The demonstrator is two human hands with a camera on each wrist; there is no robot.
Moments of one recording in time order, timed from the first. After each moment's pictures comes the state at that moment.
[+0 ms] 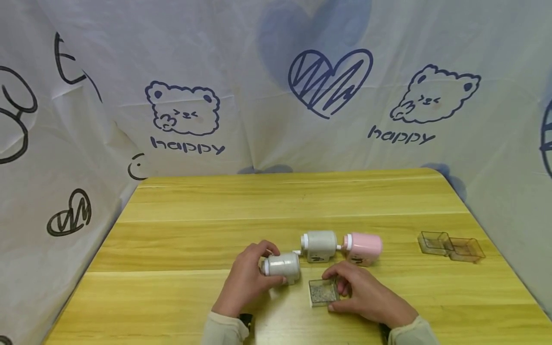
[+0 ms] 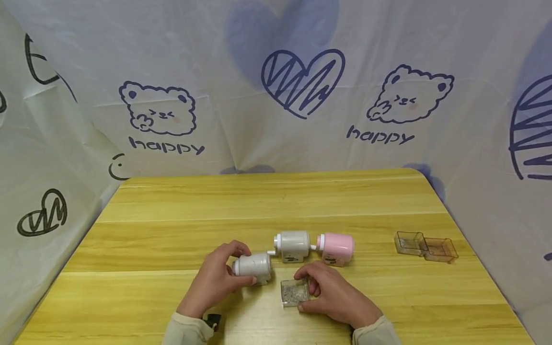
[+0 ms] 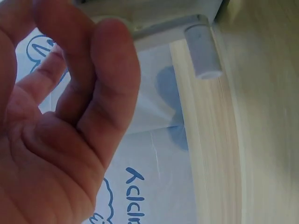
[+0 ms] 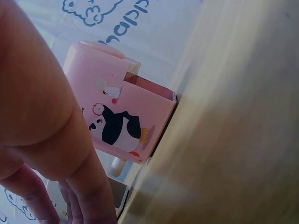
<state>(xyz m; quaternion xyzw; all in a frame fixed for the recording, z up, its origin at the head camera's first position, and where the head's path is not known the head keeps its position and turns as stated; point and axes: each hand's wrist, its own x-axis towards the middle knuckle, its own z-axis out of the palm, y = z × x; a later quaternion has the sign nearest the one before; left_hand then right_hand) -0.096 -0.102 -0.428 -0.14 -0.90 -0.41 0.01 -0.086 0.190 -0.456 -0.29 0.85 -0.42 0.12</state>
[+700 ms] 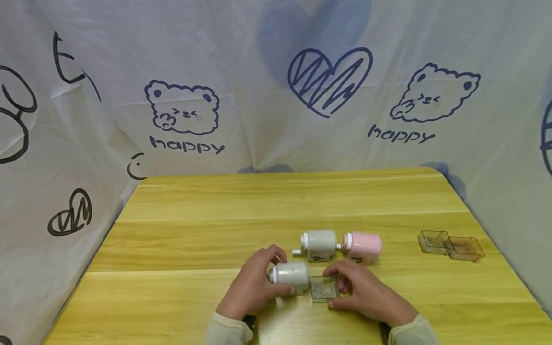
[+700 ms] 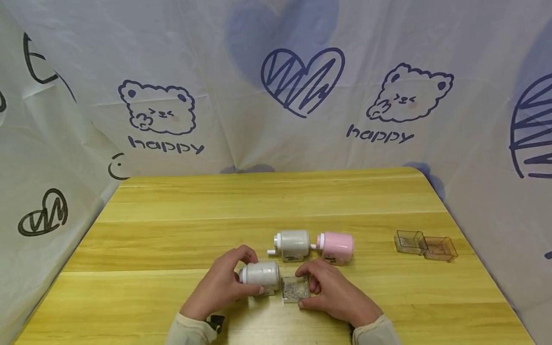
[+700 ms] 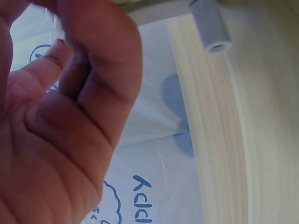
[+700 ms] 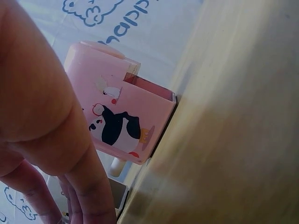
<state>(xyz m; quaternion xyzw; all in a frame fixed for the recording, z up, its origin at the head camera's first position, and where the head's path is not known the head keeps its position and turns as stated) -0.090 -0.092 -0.425 -0.17 -0.89 -0.42 -0.06 -0.086 0.189 -0.456 -0.28 0.86 -0.42 0.10</state>
